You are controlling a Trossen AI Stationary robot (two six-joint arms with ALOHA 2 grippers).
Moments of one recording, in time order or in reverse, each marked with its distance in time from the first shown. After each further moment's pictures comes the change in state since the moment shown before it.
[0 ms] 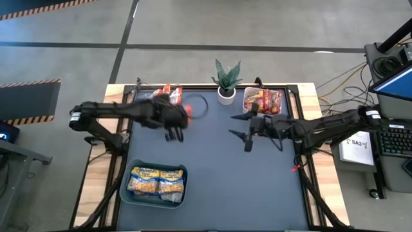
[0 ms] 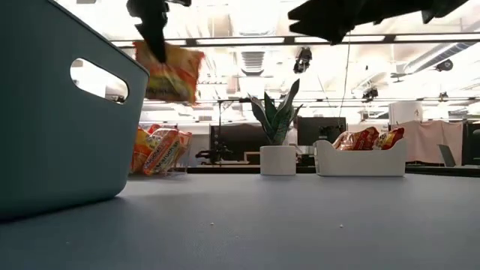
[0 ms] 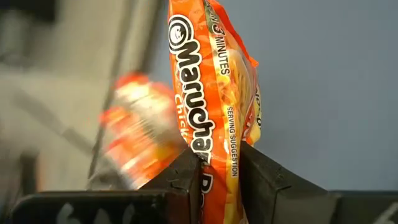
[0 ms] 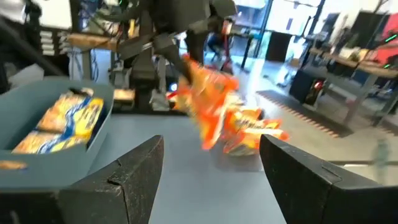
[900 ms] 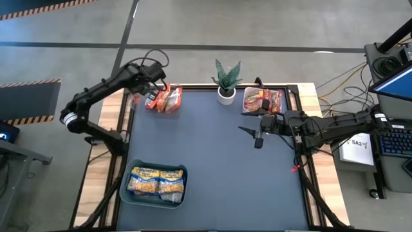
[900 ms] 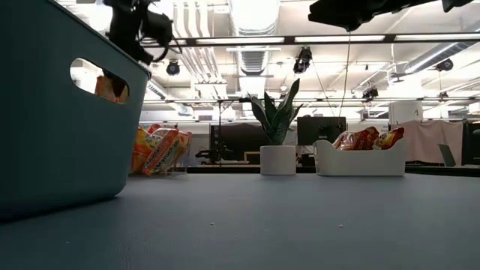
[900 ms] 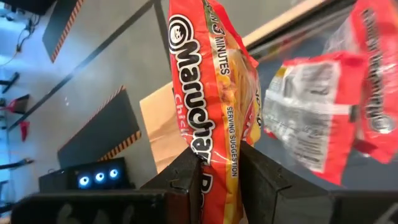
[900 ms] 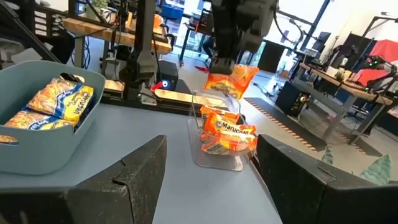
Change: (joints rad) left arm 0.717 -0.102 -0.175 -0.030 -0.139 -0.186; right arm -0.010 -0.200 -0.002 -0.202 -0.001 -0.130
